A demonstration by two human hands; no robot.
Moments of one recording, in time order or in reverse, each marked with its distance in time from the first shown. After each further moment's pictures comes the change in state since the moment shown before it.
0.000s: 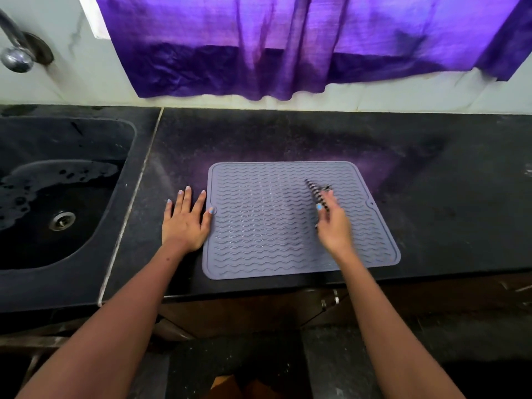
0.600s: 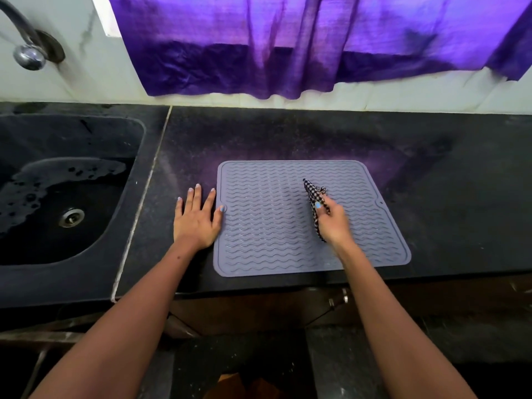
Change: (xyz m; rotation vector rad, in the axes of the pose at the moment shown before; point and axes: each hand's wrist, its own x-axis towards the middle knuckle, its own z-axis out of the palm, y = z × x) left_hand -0.002 0.003 -0.004 -0.010 -0.018 -0.002; right_hand 0.006 -0.013 0.015 0.212 -0.059 0.118
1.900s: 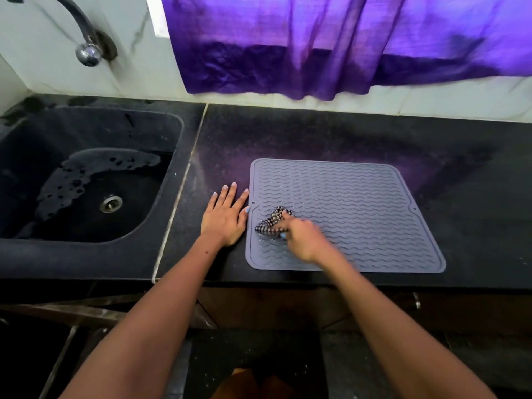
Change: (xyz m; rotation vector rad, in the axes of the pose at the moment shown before) left_hand -0.008 -0.019 -0.002 0.037 -0.001 0.137; right_hand -0.054 -0.057 0.064 -0.644 -0.582 -0.271
